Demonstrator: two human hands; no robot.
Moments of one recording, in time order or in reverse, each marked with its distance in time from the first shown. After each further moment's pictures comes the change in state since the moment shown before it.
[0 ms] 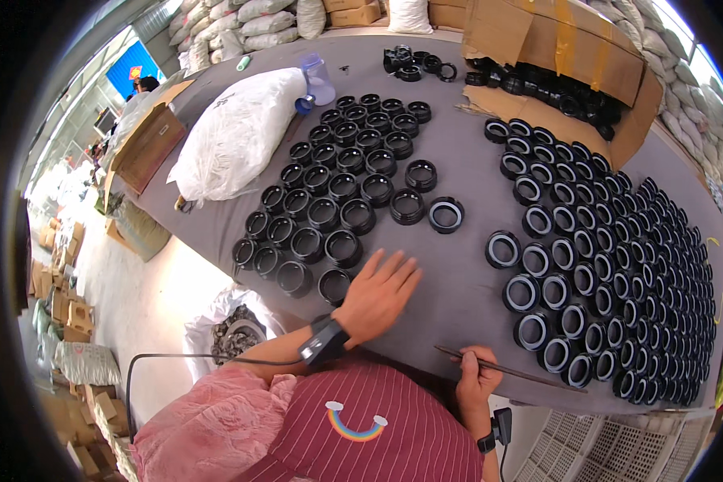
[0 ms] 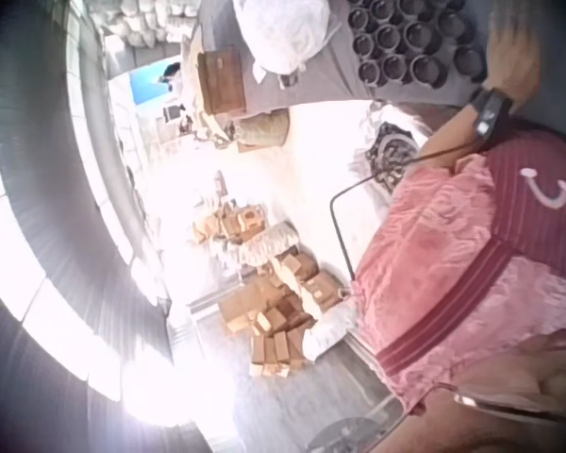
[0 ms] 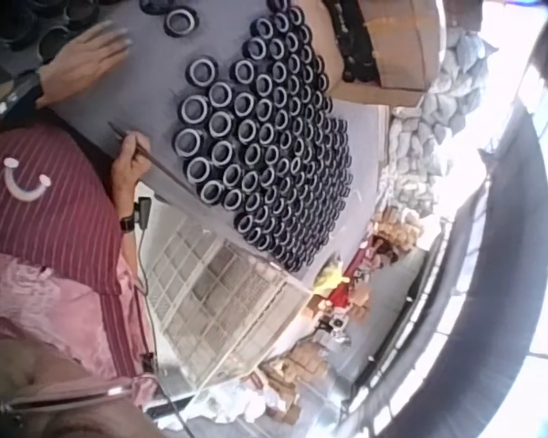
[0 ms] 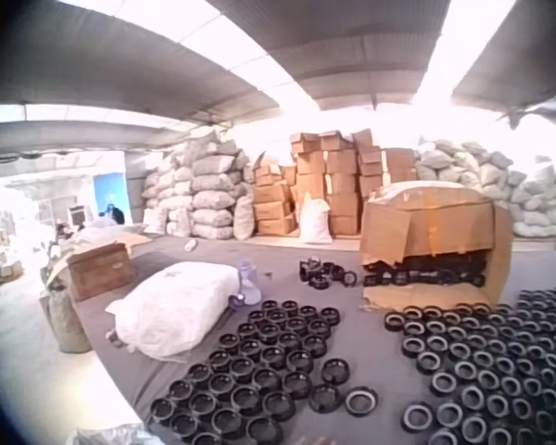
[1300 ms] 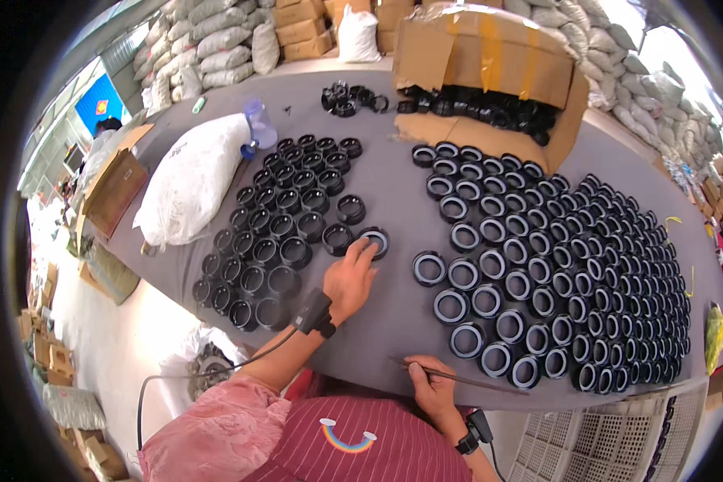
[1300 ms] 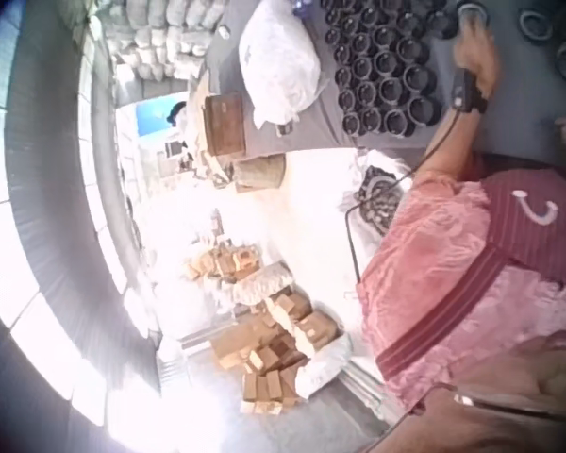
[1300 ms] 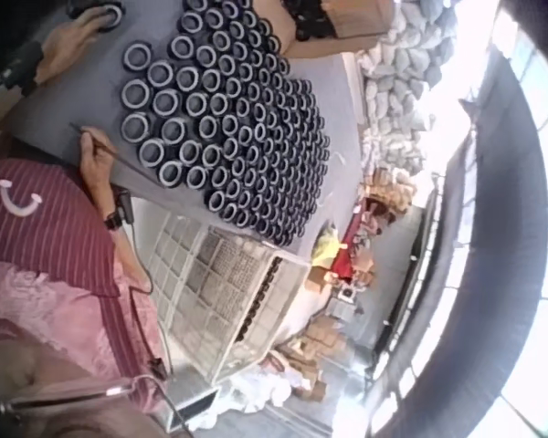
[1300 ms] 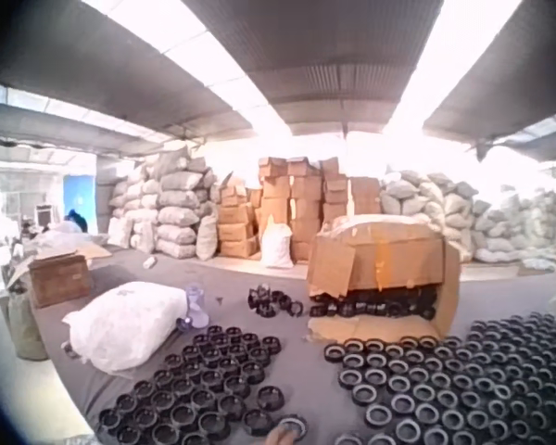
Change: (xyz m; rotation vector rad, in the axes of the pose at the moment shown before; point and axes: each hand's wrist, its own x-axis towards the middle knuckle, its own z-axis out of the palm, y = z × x) left_hand 0.095 0.007 0.043 -0.362 0.345 -0.269; right_hand 0.026 -0.017 -0.039 -0.177 -0.214 -0.053
